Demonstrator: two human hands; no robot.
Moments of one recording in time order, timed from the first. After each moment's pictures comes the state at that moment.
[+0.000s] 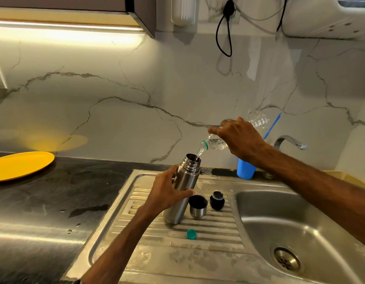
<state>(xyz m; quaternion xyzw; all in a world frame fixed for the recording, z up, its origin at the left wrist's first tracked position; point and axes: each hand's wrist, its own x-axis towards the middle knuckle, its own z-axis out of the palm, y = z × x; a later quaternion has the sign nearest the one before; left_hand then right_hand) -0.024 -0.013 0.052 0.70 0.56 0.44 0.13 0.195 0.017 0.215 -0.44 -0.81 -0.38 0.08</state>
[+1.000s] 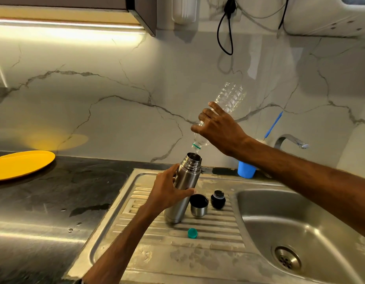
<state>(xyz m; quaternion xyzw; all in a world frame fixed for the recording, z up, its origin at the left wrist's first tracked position) -0.024 -0.015 0.053 0.69 0.56 0.43 0.15 0.156 0.035 0.215 -0.30 -0.80 -0.51 0.09</state>
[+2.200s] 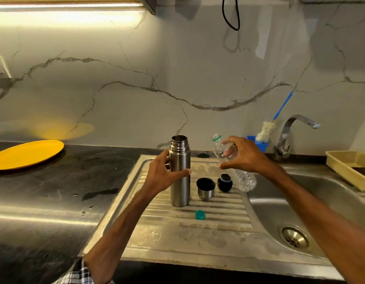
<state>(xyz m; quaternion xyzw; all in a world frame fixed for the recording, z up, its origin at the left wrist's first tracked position) -0.052 -0.020 0.045 0.65 0.57 0.48 0.18 0.217 0.033 0.113 -0.51 -0.81 0.14 0.26</state>
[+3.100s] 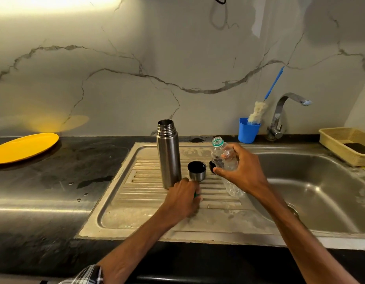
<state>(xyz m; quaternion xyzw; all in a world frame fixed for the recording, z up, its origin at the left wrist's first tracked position) 0.038 -0.064 -0.026 0.76 0.62 0.18 0.03 0.241 -0.029 0.041 -0.51 -0.75 0.16 0.39</state>
